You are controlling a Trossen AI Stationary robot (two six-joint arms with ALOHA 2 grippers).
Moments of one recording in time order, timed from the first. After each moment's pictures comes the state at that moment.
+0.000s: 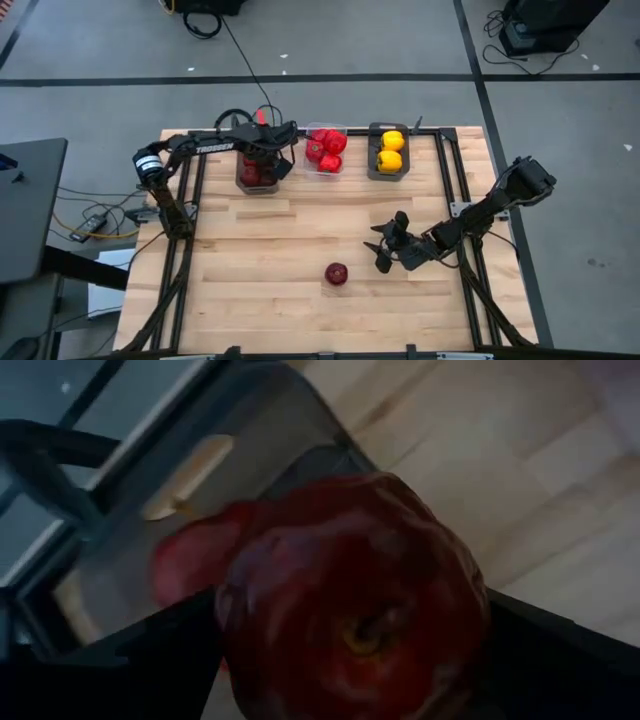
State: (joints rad) left arm 0.53 1.73 1.27 -0.91 -0.39 -0.34; right arm 0.50 1.49 0.36 0.38 0.76 0.72
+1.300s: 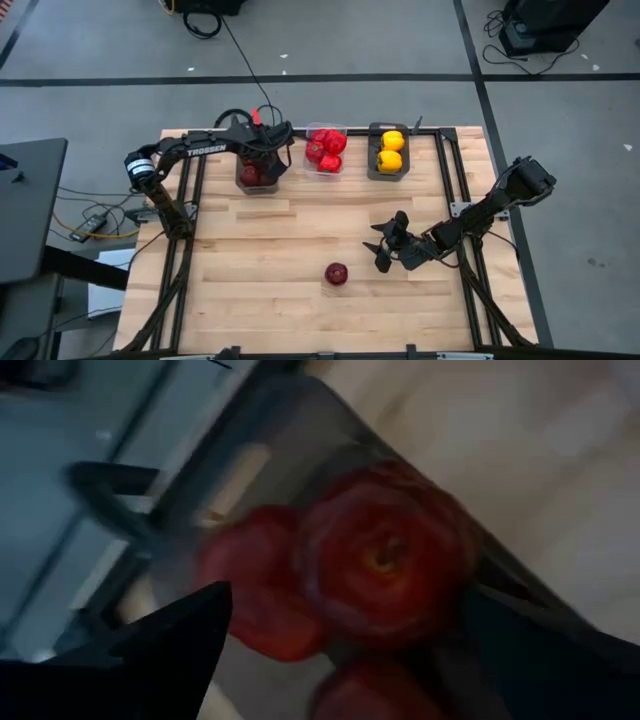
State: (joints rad) left arm 0.51 1.66 1.25 -0.94 -0.44 -0.22; right arm 0.50 1.49 0.36 0.39 0.77 0.74
